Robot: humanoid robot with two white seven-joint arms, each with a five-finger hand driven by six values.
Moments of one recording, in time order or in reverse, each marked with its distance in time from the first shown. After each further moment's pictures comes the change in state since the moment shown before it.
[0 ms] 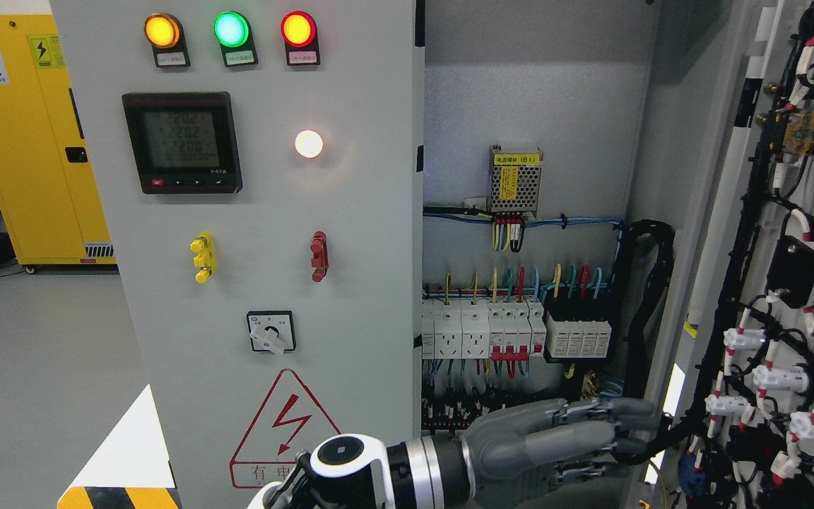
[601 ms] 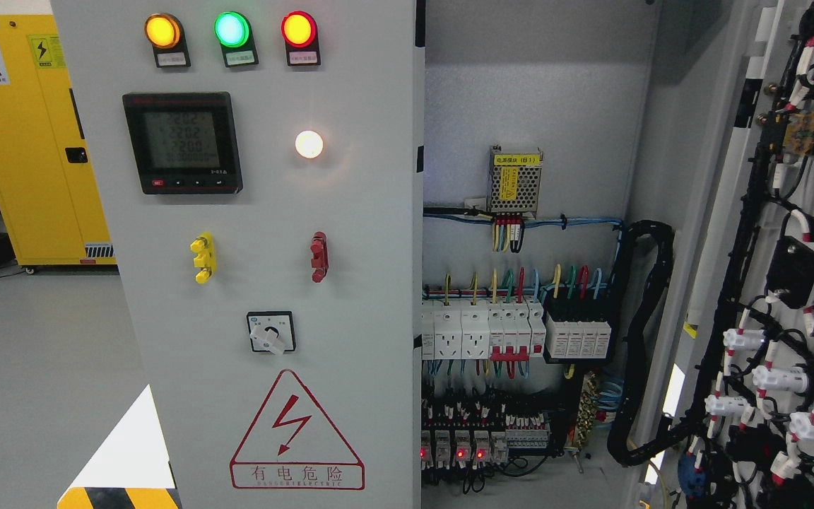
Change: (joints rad) left arm 0.598 0.122 0.110 -0.046 -0.087 -0.075 0.121; right arm 0.000 0.000 0.001 0.001 0.001 0.000 0.000
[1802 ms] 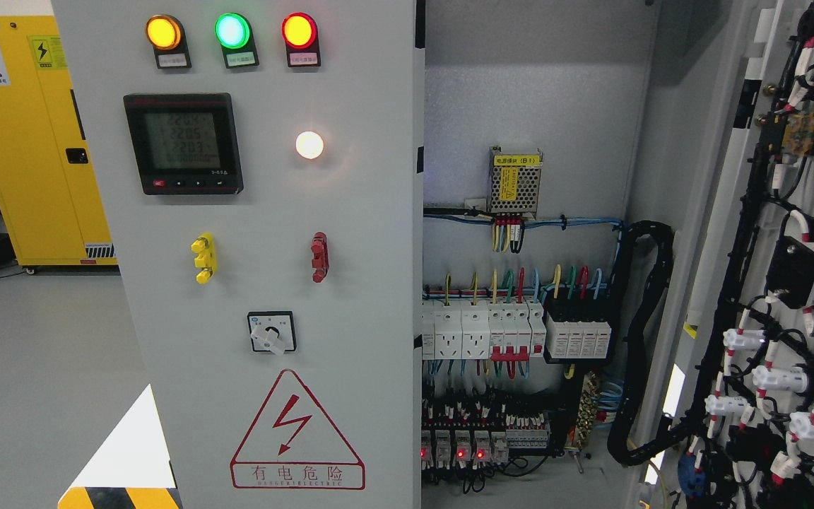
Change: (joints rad) left arm 0.048 -0.014 0.247 1.146 -0.067 -0.497 -0.009; right arm 0.001 0.000 0.001 -0.005 0.007 0.000 0.000
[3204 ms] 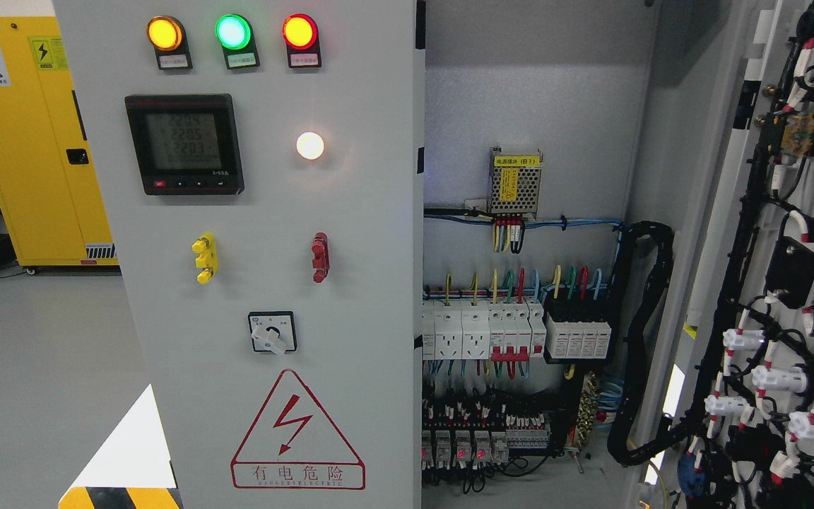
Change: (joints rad) left arm -0.004 -0.079 0.015 0.504 -0.211 -0.162 0.059; right arm 0.250 0.000 0.066 -0.664 -0.008 -0.005 0.001
